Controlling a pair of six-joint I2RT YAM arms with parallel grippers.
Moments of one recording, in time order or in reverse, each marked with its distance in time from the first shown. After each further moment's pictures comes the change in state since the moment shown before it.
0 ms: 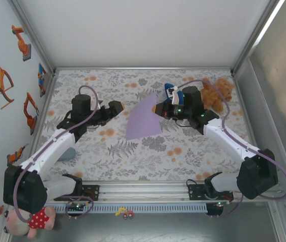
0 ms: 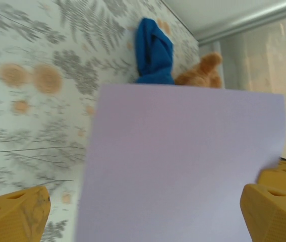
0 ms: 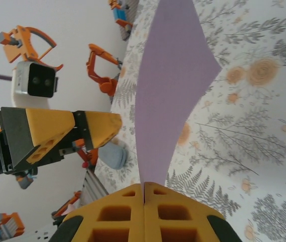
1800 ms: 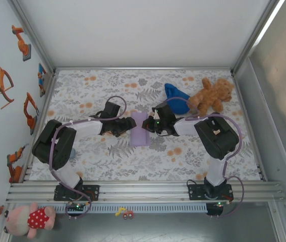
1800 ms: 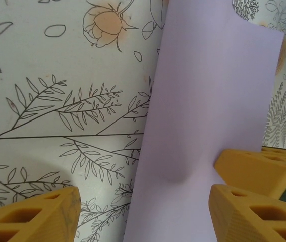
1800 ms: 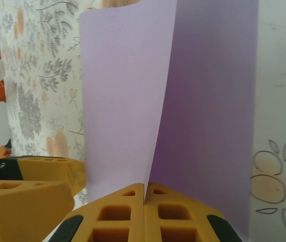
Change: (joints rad) left arm -0.184 0.559 0.071 0.070 -0.147 -0.035; right arm 0.132 0.589 -0.074 0.413 0.188 0.155
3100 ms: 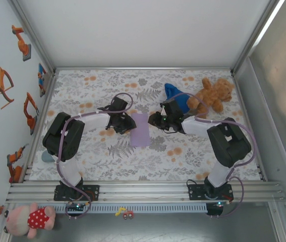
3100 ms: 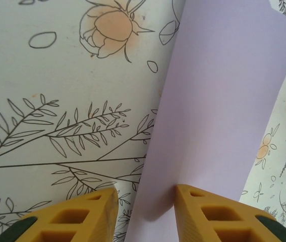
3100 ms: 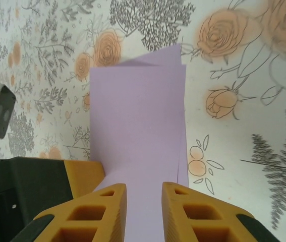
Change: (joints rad) left arm -0.039 0.145 0.197 -0.220 -0.080 0.018; right arm -0.055 -0.171 -0.008 -0.185 0.110 -0.075
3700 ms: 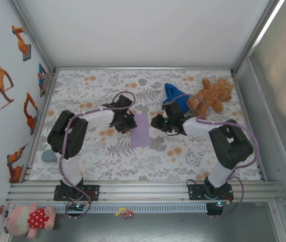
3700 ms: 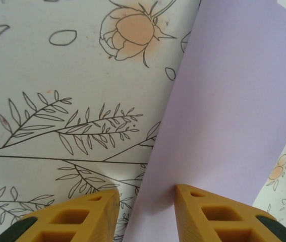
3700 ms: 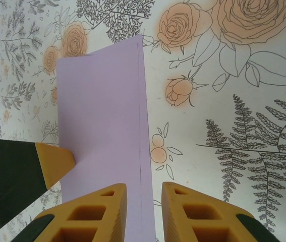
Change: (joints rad) left arm -0.032 0.061 0.114 -0.141 -0.087 -0.095; right arm 0.000 -0.014 -0.029 -0.047 0.056 -0.051
